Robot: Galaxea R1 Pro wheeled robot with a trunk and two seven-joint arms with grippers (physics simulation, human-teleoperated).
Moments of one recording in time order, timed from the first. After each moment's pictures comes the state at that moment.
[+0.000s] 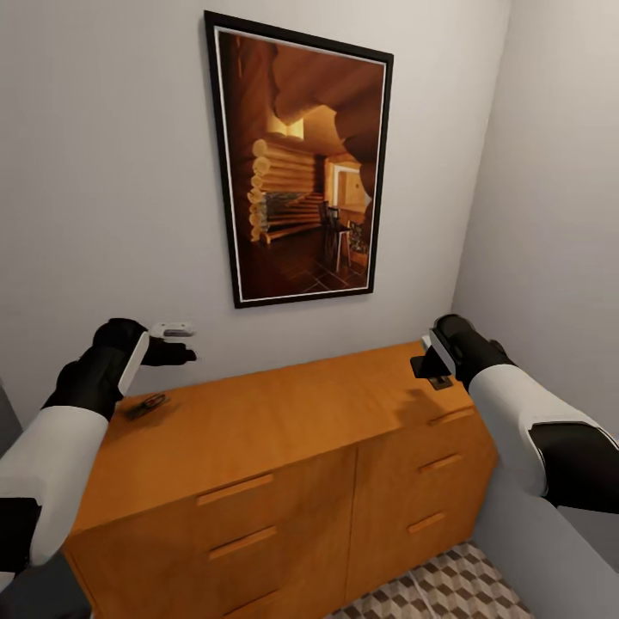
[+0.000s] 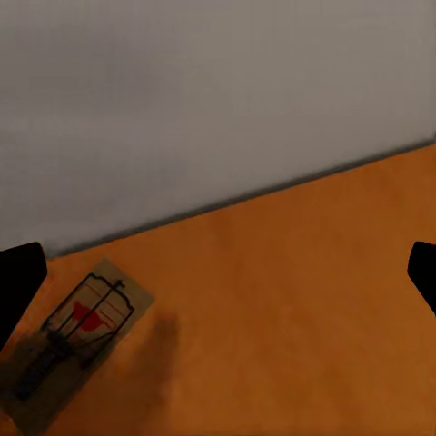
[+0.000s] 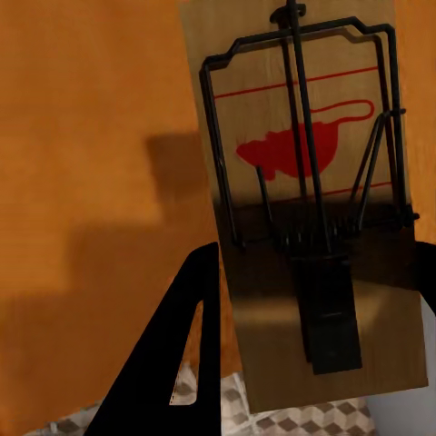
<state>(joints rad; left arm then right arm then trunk) -1.06 0.22 -0.06 -0.90 0.05 1.04 -0.12 -1.28 -0.09 0.09 -0.39 0.14 1.04 0.10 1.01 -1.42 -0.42</state>
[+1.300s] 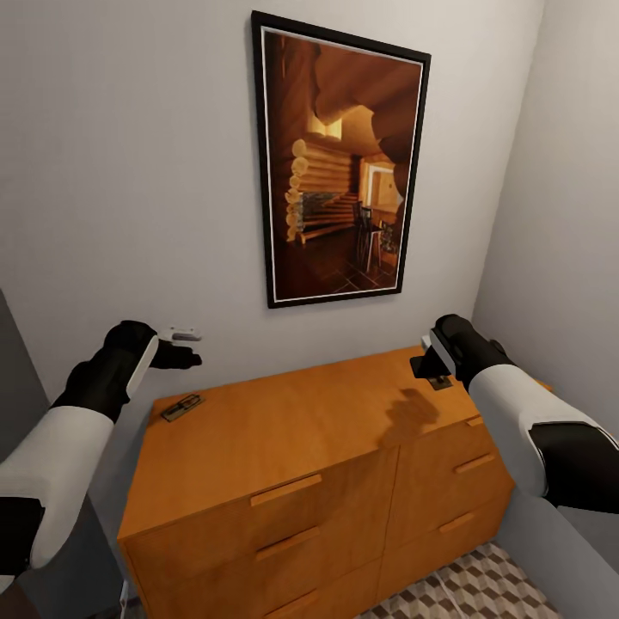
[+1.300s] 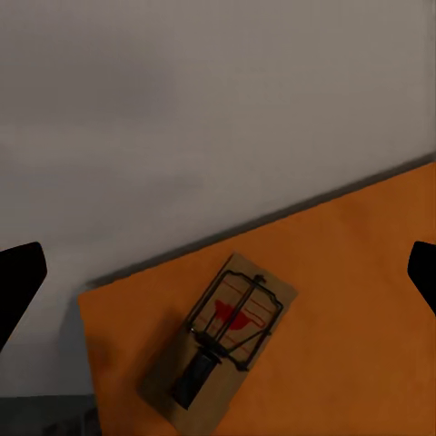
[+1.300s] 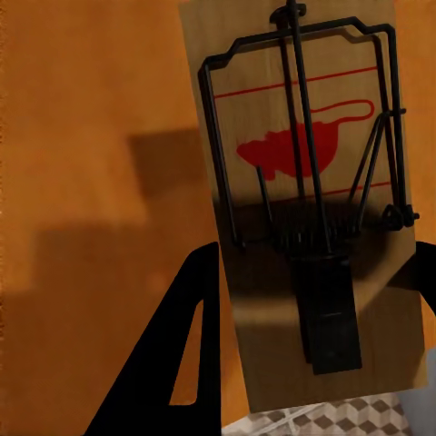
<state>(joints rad) -1.06 0.22 -0.13 -0.88 0.05 1.04 -0.12 -1.28 -0.08 0.09 -0.39 0.14 1.04 0.11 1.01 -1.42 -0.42</state>
